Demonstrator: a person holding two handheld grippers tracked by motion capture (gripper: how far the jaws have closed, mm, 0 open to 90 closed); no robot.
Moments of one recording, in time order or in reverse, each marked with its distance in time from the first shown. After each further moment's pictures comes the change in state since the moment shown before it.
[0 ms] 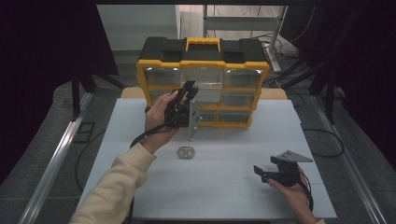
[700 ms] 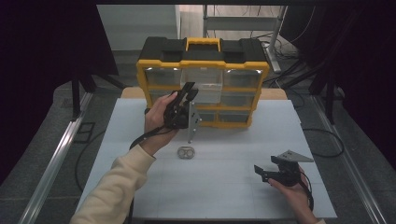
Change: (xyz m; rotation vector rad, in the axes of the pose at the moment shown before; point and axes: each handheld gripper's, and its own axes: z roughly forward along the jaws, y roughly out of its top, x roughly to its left) left arm 0.001 0.001 -0.006 -0.001 -0.005 -0.005; right arm -0.001 0.000 -0.001 -0.006 -0.002 0.004
